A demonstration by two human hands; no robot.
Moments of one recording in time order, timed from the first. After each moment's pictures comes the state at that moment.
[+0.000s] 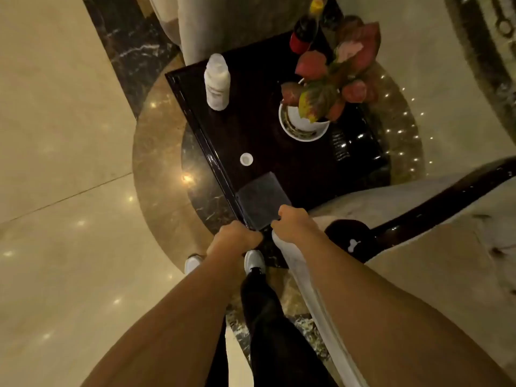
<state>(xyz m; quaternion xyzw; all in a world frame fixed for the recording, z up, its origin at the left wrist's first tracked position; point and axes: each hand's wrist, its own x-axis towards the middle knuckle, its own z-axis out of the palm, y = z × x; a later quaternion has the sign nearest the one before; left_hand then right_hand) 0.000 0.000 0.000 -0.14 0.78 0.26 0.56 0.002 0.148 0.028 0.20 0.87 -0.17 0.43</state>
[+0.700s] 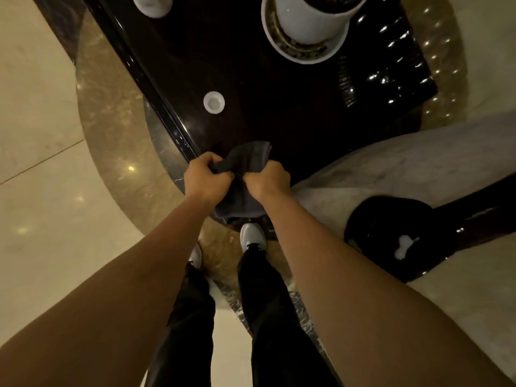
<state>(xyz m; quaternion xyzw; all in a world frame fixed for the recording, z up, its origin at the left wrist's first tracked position) -0.039 0.026 -0.144 -0.19 0.83 0.44 0.28 -0.018 0.151 -0.126 0.42 0.77 -0.39 0.29</state>
